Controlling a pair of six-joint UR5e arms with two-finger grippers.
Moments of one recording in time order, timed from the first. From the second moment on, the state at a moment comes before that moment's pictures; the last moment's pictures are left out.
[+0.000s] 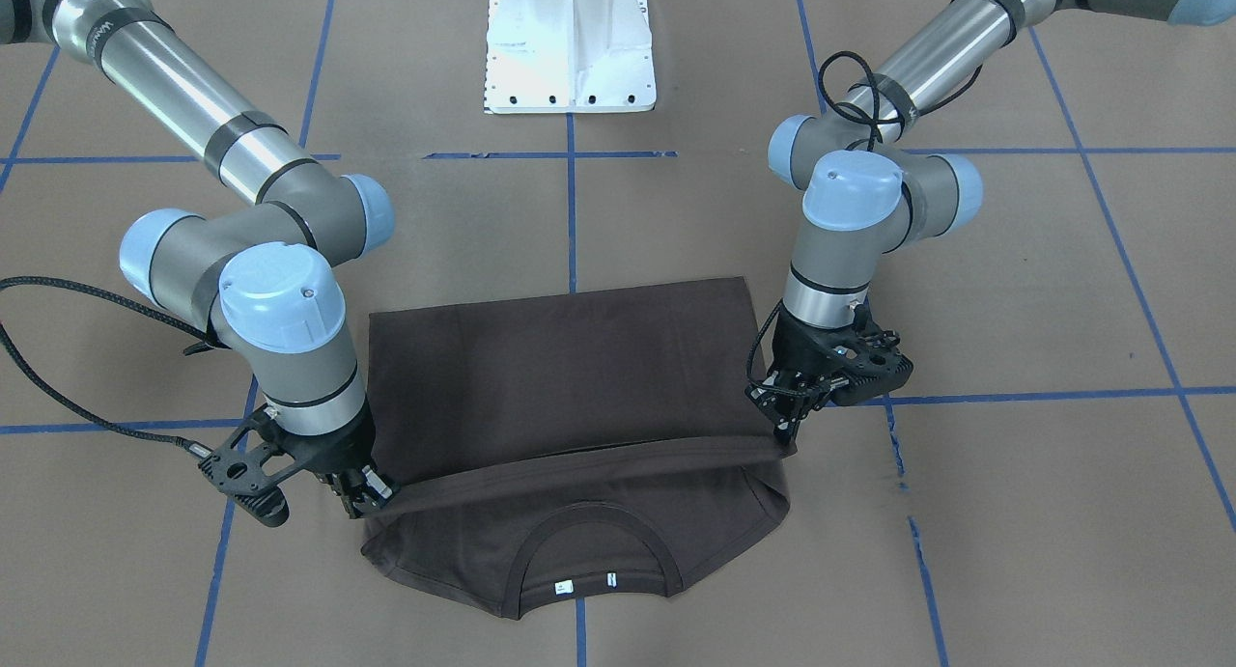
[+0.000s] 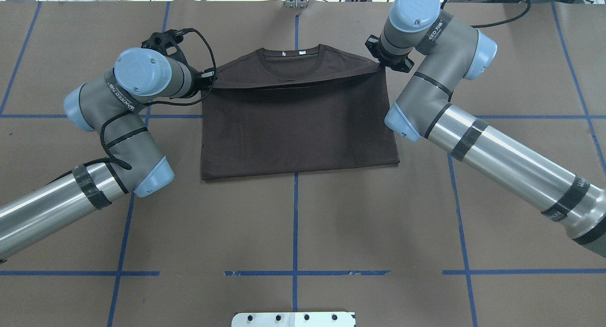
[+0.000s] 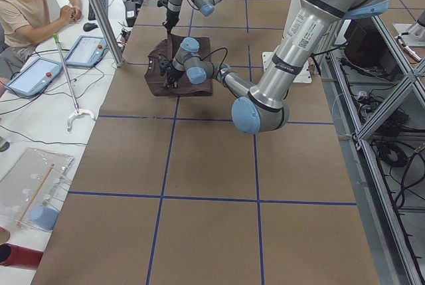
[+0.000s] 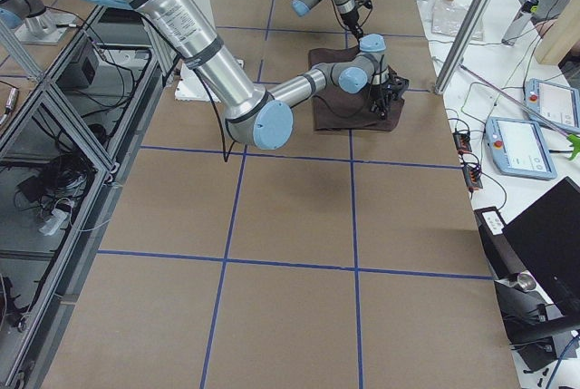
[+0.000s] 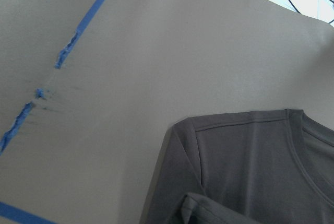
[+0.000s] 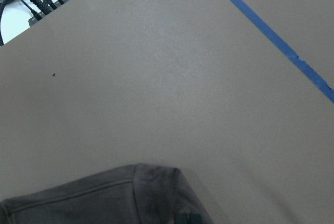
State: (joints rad) left arm -0.73 -2.18 -1.36 -2.11 -1.63 -1.48; right arm 0.83 -0.78 1.16 -1.23 1.79 1.60
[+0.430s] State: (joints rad) left arm -0.74 -2.19 -1.33 -2.15 -1.62 -1.48; right arm 0.84 -0.75 1.12 -1.22 1.79 1.60
